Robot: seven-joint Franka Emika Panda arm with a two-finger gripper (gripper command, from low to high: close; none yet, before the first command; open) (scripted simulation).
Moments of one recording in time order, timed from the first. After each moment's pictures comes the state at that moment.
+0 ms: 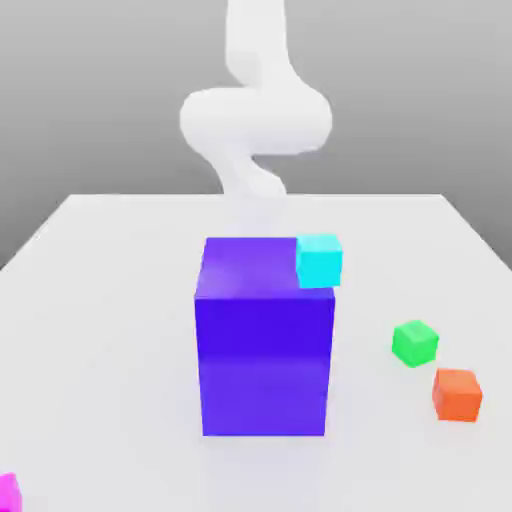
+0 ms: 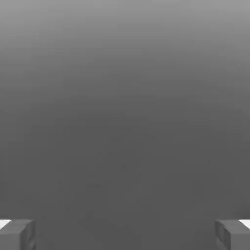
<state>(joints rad) -0.04 -0.71 0.00 -2.29 0.00 2.32 0.85</state>
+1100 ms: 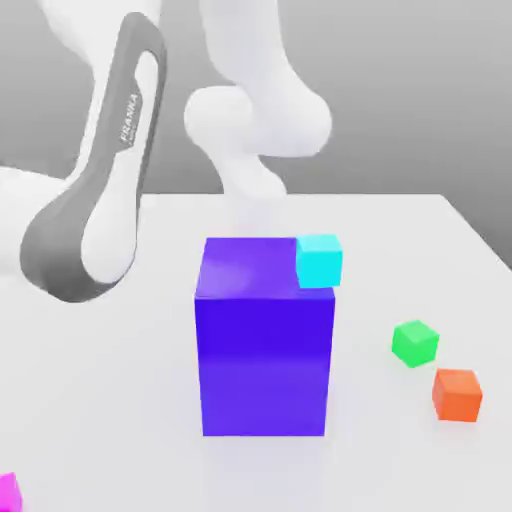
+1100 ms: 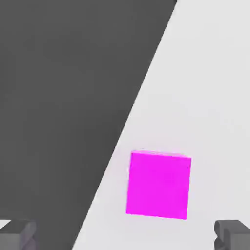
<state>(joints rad) -0.37 0.50 -0.15 -2.09 0.13 2.59 1.42</state>
